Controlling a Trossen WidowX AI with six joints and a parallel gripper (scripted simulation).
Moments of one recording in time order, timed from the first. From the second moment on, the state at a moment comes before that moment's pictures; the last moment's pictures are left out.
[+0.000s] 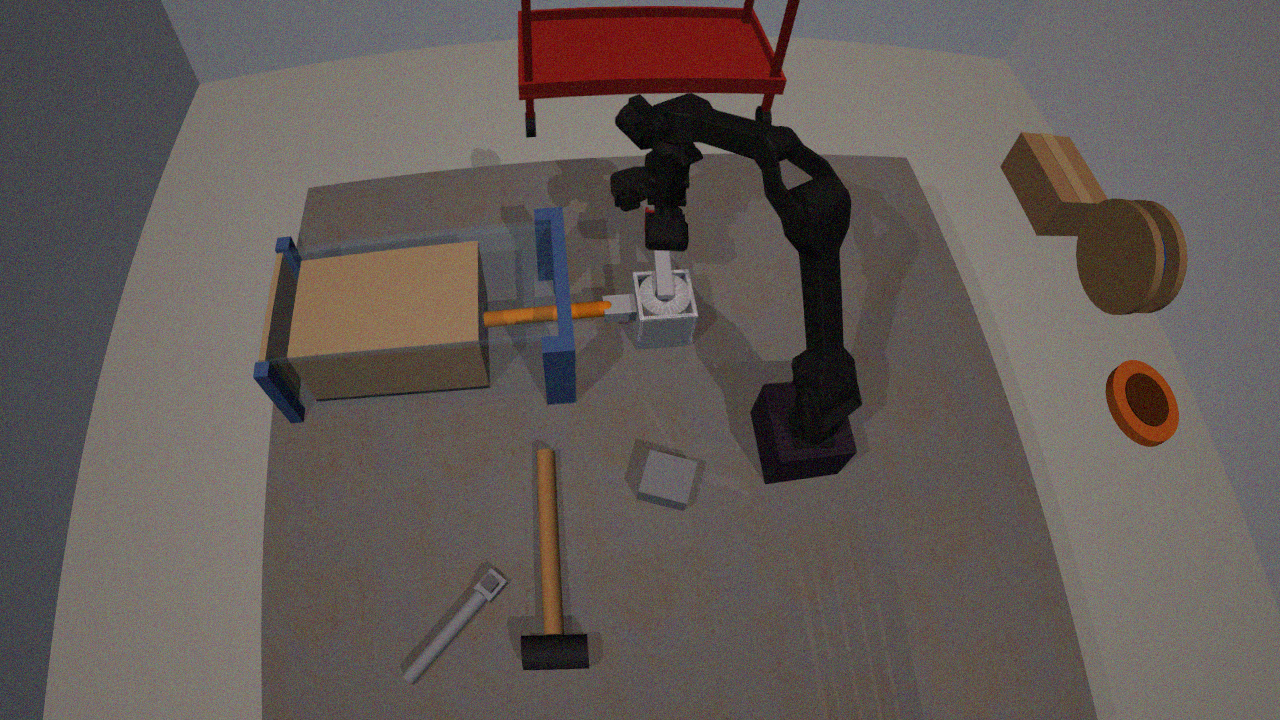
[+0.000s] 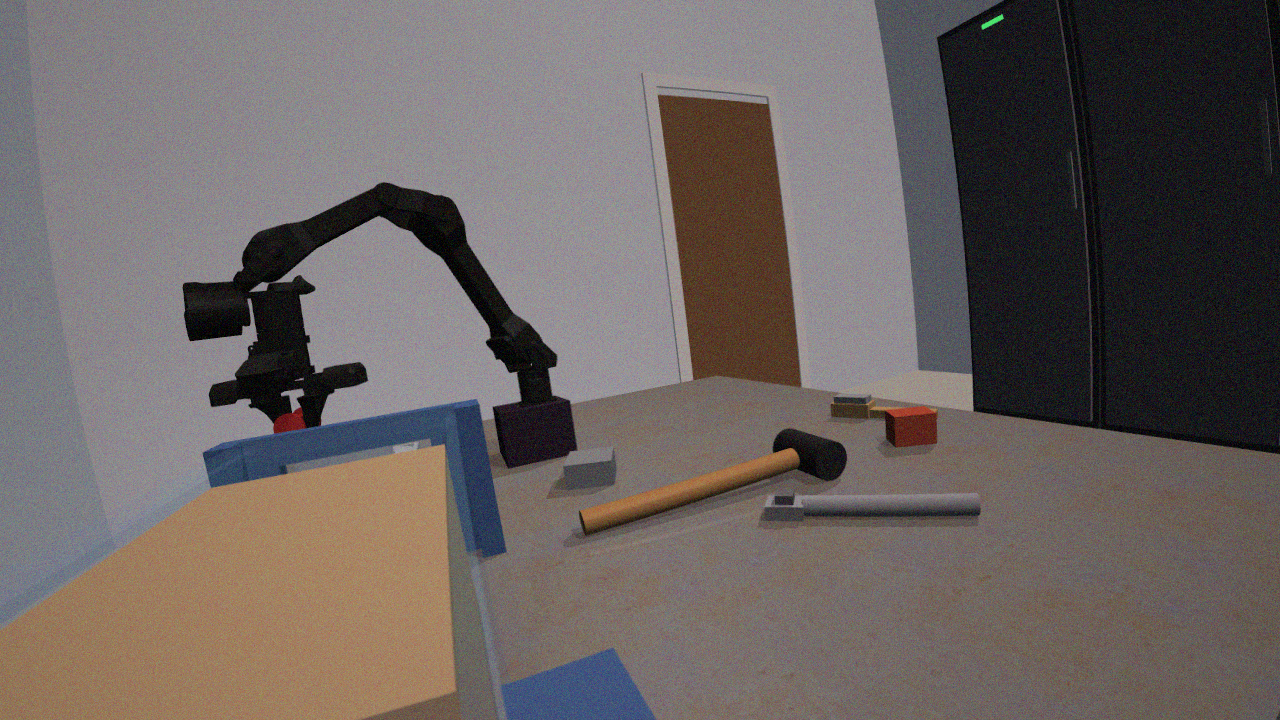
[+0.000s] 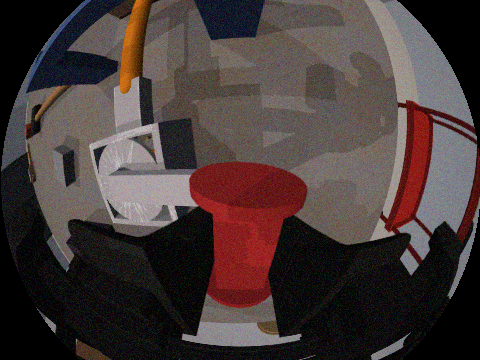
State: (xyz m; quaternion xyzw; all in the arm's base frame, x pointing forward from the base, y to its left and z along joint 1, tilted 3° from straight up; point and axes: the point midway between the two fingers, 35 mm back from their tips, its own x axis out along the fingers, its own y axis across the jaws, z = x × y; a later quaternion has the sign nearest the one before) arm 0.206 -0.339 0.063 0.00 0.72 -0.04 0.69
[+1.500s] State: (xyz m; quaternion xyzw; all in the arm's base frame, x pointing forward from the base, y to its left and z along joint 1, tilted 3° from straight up) arm 0.257 -0.323 0.062 0.00 0.72 -0.04 0.69
